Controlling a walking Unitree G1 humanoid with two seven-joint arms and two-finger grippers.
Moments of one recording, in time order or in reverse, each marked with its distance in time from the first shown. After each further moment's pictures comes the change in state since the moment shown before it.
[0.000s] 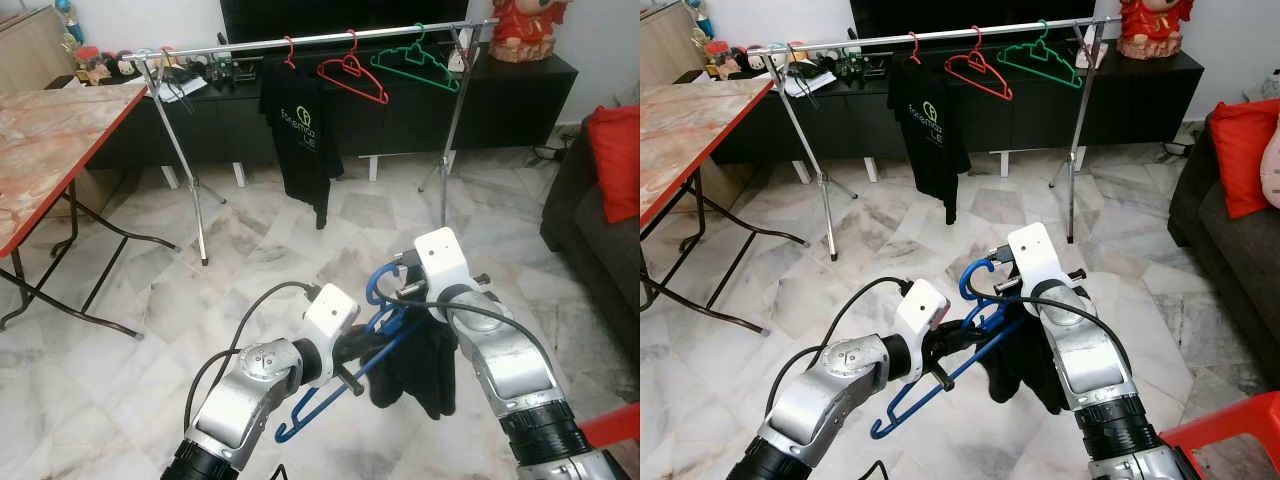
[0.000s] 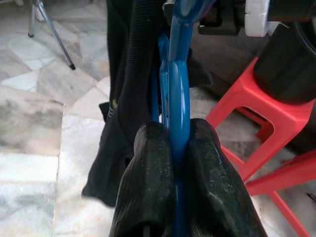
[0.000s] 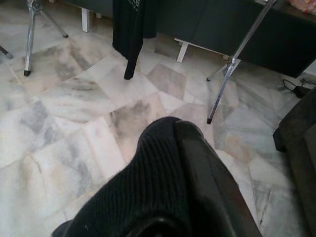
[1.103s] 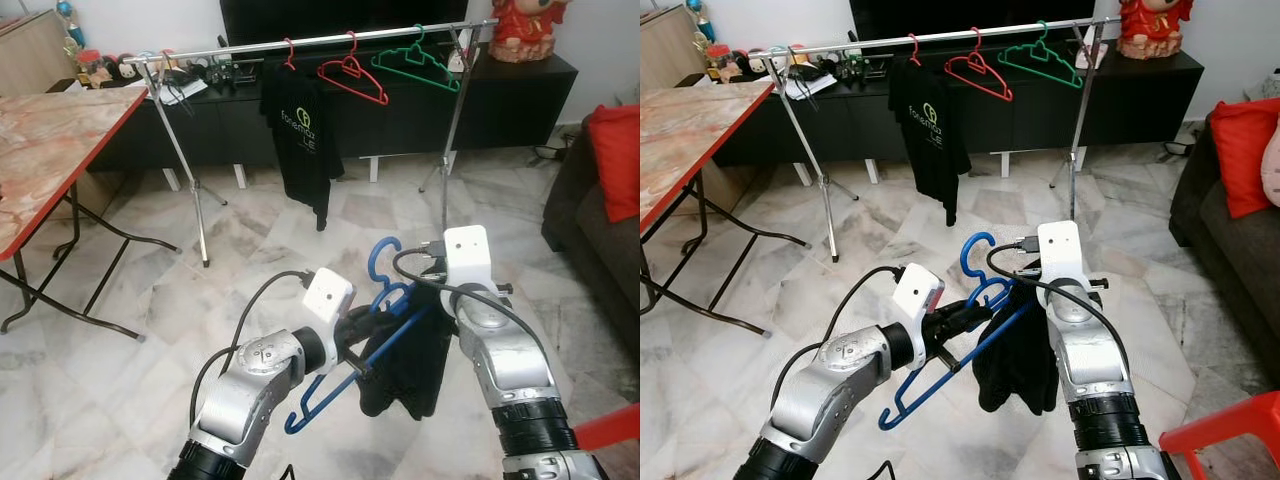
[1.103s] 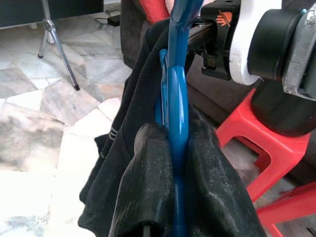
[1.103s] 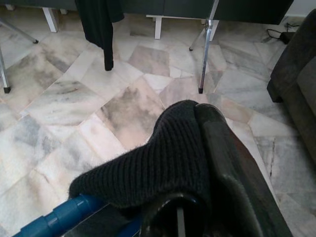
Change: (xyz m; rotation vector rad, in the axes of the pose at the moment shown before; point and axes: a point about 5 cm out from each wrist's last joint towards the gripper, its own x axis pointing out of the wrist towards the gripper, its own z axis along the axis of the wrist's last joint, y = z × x) left arm 0.000 0.000 0.014 -0.048 -0.108 0.039; right arm 0.004 -0.020 -0.013 0.204 0.042 -0.234
